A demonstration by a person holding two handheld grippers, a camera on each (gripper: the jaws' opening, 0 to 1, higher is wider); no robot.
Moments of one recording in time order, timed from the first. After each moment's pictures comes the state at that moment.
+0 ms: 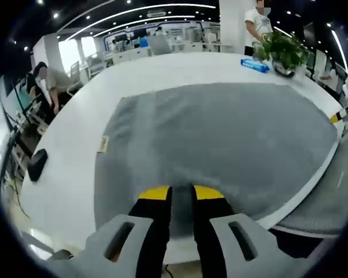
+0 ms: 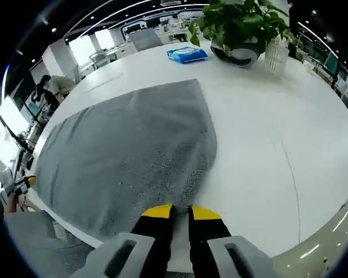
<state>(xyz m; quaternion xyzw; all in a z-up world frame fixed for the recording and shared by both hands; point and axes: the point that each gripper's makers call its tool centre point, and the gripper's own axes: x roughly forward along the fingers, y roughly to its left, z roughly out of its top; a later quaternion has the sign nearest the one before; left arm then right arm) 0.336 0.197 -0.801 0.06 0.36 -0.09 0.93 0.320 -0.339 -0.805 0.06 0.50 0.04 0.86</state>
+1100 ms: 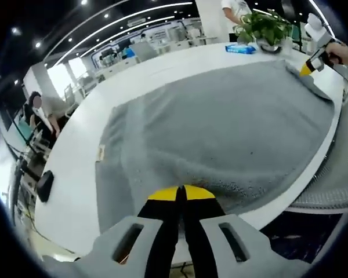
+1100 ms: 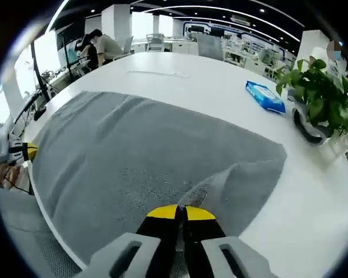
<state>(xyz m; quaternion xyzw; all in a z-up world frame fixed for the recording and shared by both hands) 0.335 0.196 -0.809 0.16 0.34 -0.11 0.92 0.413 -0.208 -0.807 -0.10 0.45 0.17 0.87</state>
